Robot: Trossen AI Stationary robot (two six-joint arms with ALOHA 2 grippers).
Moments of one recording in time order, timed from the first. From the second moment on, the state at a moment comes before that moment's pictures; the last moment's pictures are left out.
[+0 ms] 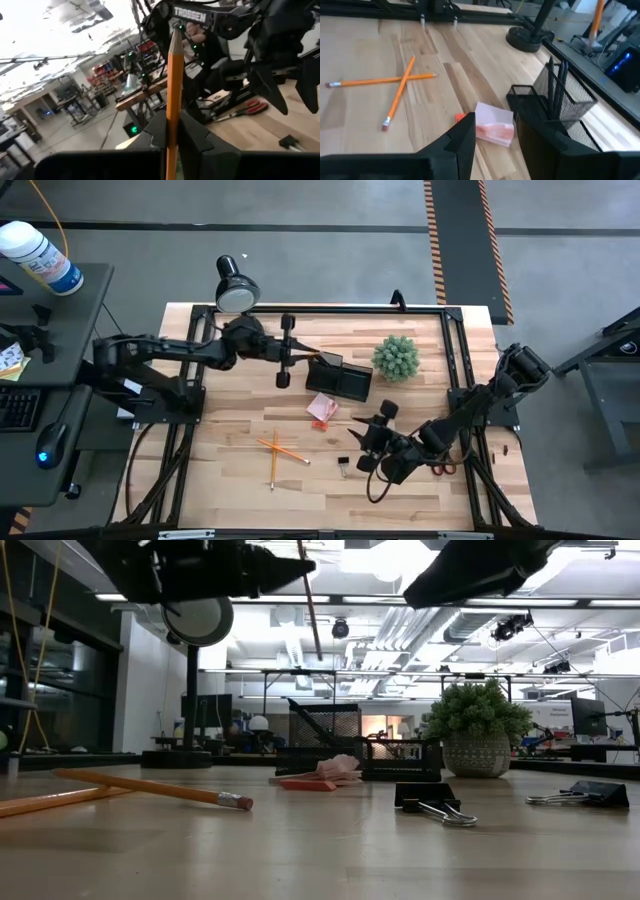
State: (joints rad) left arm 0.42 1.39 0.67 0.81 0.44 0.47; right arm 0.62 1.59 0.96 -0.16 0.98 0.48
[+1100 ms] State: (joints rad) left arm 0.46 1.75 0.67 0.95 0.29 0.33; right arm 0.62 1.59 0.97 -0.13 0.96 0.44
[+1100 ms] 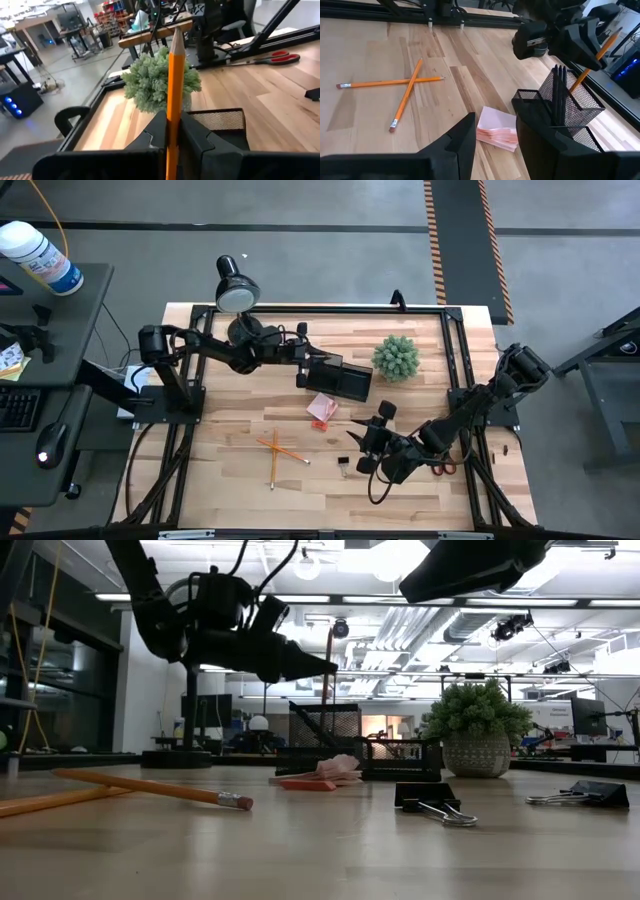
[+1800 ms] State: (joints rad) left arm 0.46 1.75 0.78 0.77 0.40 0.33; right arm 0.62 1.59 0.97 -0.13 1.00 0.45
